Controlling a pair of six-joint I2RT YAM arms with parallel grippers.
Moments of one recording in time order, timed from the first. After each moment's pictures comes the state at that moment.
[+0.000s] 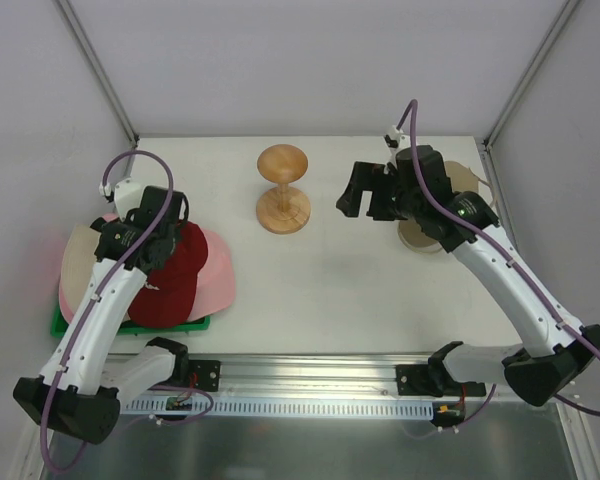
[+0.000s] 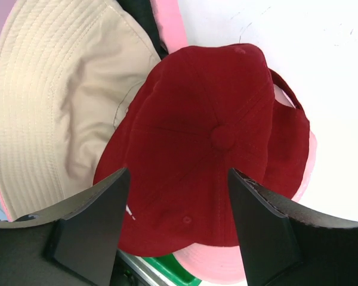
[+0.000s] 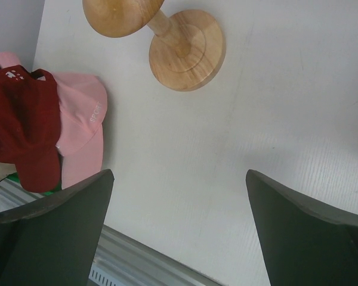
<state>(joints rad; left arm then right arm) -0.27 0.99 1.14 -1.12 -0.74 -0.69 0.60 1.26 1.45 -0.78 0.00 0.50</state>
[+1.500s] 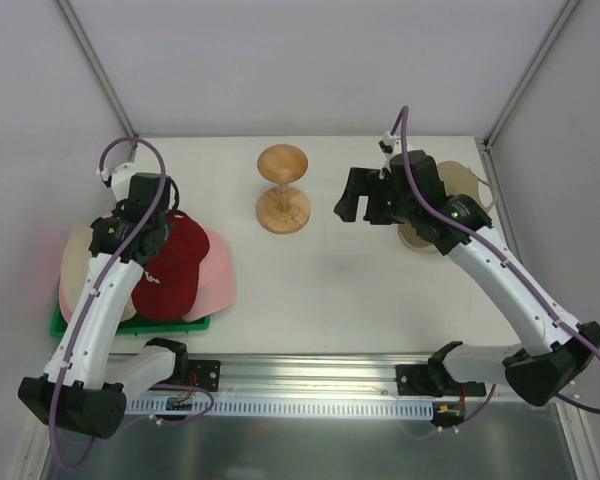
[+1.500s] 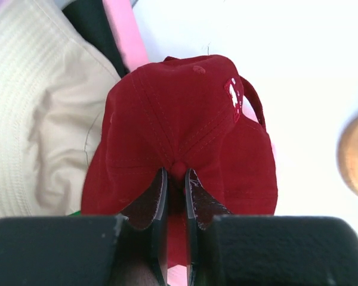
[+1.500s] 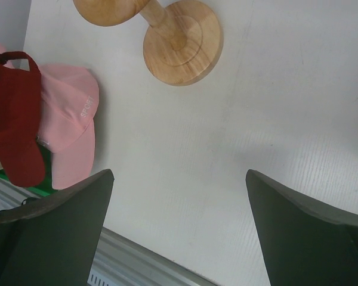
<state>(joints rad) -0.18 1.05 1.16 -0.97 -0.61 -0.58 0.62 1.26 1.40 -0.75 0.02 0.49</state>
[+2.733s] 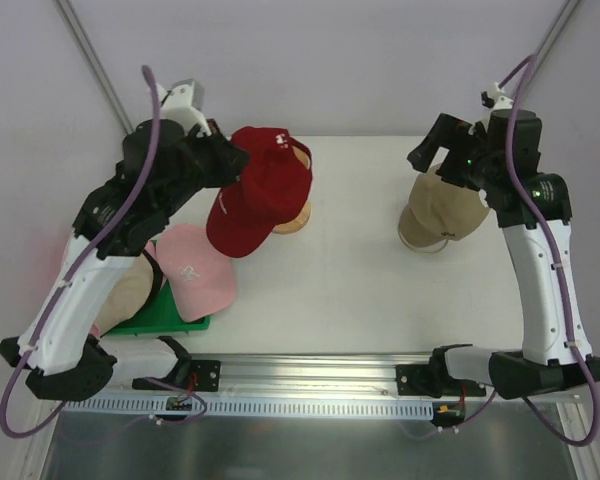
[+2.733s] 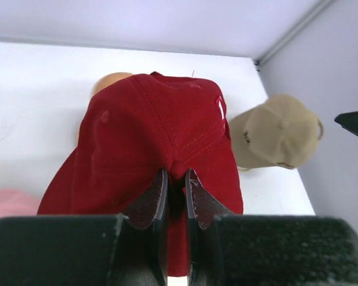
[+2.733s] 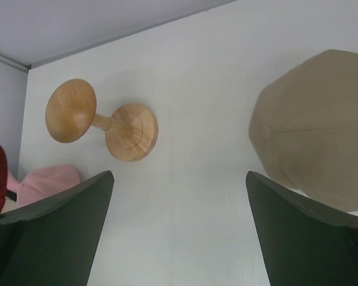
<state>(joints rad) -0.64 1.19 1.79 -0.86 -0.25 -0.49 0.20 1.28 1.73 -0.94 -0.06 0.42</state>
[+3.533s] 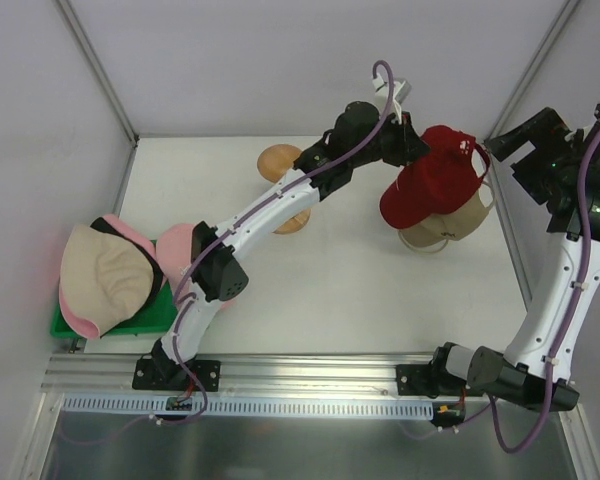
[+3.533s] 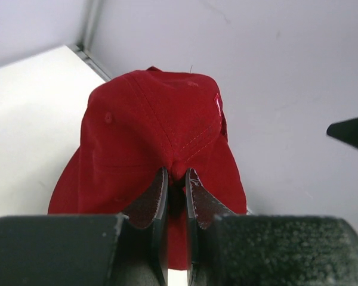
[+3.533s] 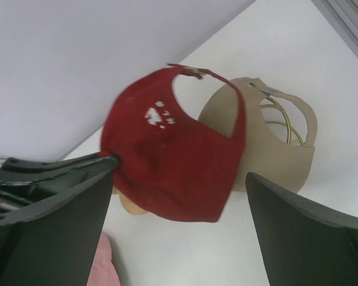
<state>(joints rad) -0.87 2.21 2.40 -0.26 0.14 -0.51 -0.35 1.22 1.79 -1.00 -0.31 0.54</state>
